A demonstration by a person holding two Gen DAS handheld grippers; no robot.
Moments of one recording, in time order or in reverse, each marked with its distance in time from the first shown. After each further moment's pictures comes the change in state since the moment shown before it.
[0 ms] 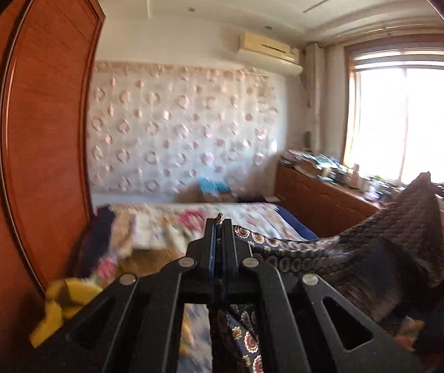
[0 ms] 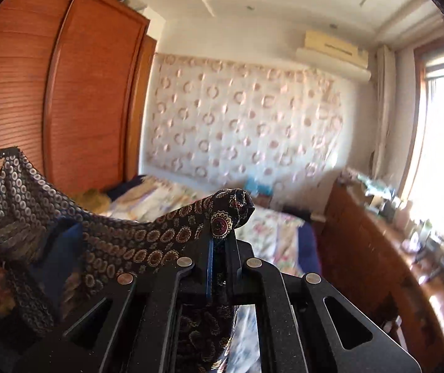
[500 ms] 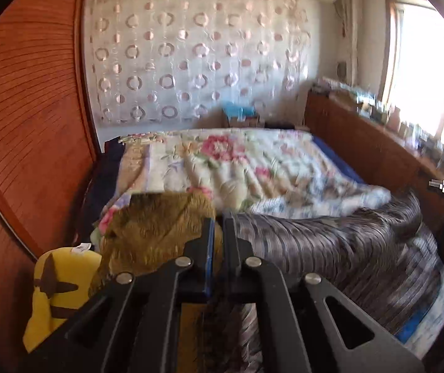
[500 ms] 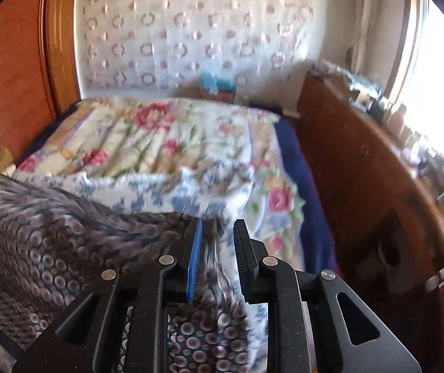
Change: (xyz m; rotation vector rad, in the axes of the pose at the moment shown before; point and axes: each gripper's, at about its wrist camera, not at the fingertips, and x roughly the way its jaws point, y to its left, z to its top) left arm 0.216 0.057 -0.091 0.012 0.389 0.093; right arm 0.286 -0.050 -0.130 0.183 0.506 -0.147
